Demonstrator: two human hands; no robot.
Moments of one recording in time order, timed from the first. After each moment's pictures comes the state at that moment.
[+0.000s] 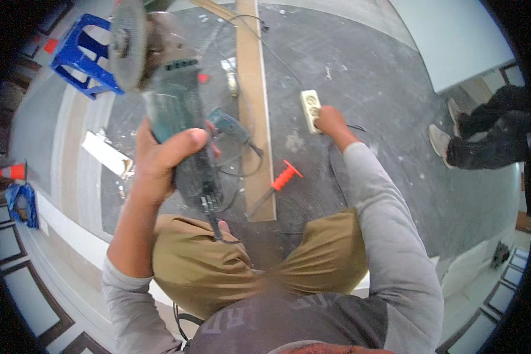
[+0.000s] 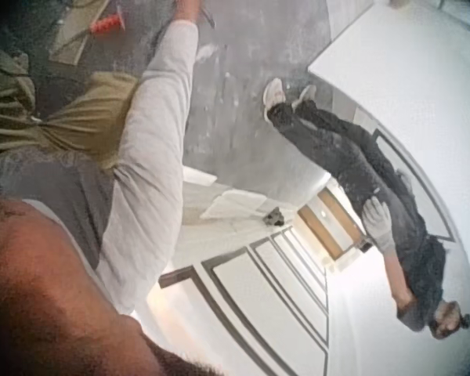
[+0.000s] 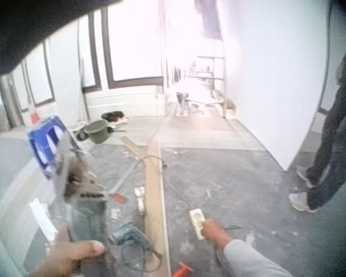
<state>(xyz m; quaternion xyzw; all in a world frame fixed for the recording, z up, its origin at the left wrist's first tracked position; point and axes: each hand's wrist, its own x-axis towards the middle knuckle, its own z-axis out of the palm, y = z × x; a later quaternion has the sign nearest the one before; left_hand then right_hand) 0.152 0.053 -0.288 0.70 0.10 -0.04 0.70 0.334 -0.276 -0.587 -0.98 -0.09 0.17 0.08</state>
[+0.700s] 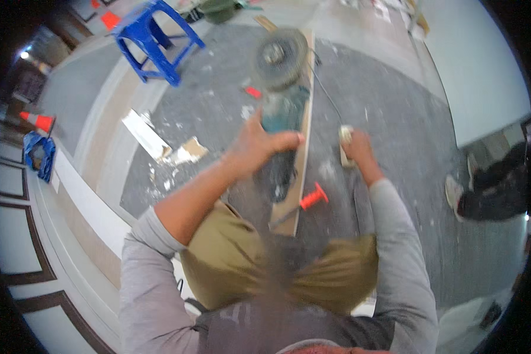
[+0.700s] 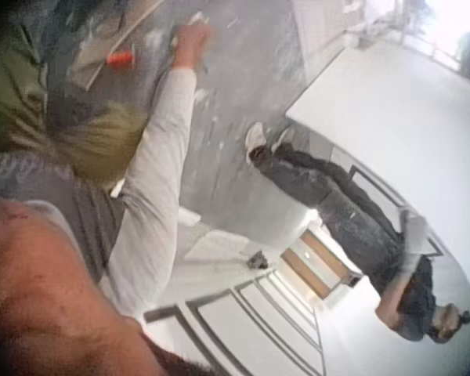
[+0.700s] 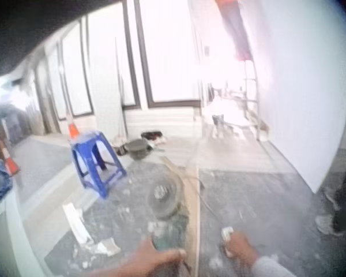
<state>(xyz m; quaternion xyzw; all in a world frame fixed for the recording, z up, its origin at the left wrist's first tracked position) 0.157 0.035 -0.295 0.77 0.10 -0.03 0.63 0.324 -0.257 -0.542 -0.98 -0.15 0.01 0.09</state>
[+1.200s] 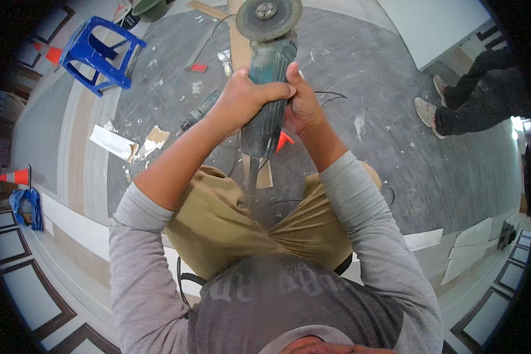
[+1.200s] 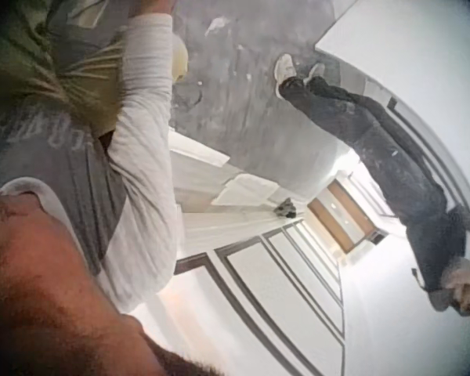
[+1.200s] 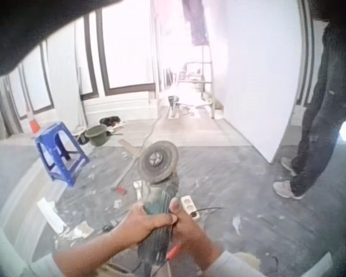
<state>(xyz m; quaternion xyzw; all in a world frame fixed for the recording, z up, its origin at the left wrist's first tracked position) 0.146 -0.043 -0.298 0.71 -0.03 -0.13 0.69 0.164 -0.183 -0.353 -0.30 -0.13 0.25 0.91</state>
